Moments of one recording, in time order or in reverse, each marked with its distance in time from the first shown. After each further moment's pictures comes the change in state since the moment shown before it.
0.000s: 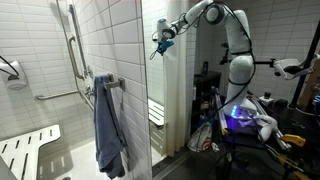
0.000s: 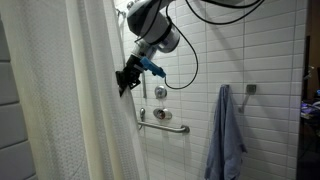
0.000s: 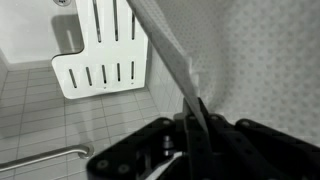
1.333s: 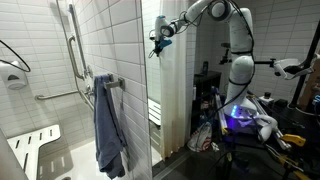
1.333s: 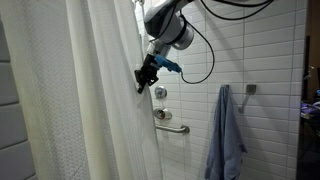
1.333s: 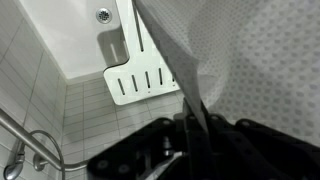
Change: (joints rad) arm -0.120 -0.079 0.020 -0.087 -0.135 0.013 0.170
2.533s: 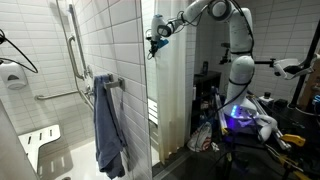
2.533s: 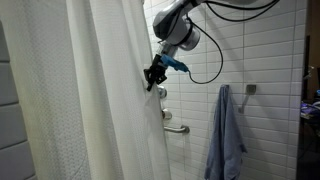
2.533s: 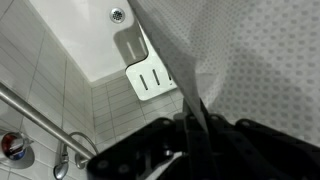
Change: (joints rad) arm -0.055 -0.002 -0.020 -0.002 -0.005 0.018 0.087
